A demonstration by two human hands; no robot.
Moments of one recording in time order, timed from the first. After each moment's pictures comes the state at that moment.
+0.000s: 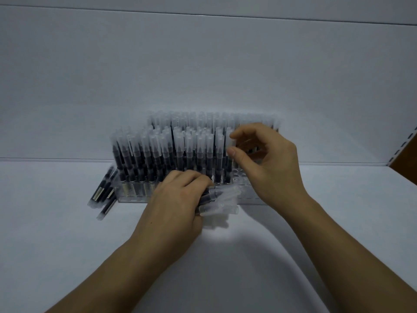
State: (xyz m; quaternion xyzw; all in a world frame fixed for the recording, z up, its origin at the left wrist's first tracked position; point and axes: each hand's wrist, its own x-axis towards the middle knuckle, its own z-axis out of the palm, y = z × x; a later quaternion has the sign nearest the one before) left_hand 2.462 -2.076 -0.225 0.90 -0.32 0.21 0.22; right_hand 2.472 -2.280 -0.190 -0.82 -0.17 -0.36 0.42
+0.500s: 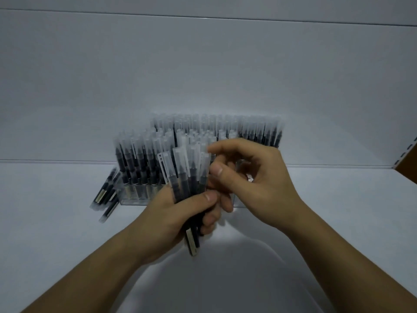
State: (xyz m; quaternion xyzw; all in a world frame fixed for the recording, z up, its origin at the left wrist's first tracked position) left_hand 2.458 -2.071 -0.209 0.58 -0.29 -0.20 0.73; right_hand 2.453 -2.259 -0.185 -0.78 -0.25 -0.22 0.52
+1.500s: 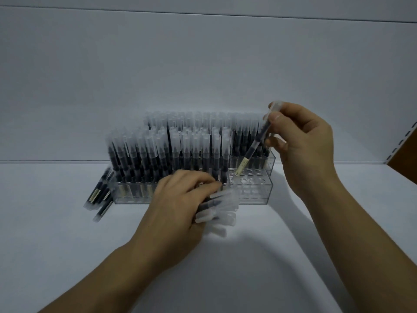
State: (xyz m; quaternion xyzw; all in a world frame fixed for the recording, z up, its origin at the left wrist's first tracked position) left_hand 2.464 -2.078 -0.231 0.87 -0.37 0.22 0.24; right_hand 2.472 -2.308 -0.161 -0.62 -0.03 -0.30 0.73
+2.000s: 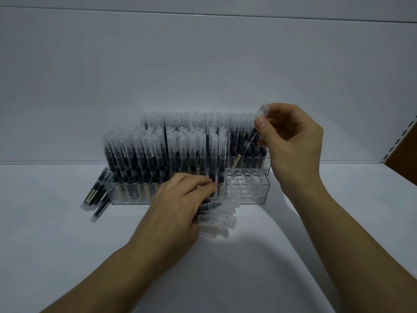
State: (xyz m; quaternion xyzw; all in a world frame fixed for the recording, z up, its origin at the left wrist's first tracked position) left_hand 2.466 -2.081 -0.236 0.89 -0.37 0.19 0.20; right_hand 2.481 -2.306 -0.176 -0.69 -0.06 -0.40 0.60
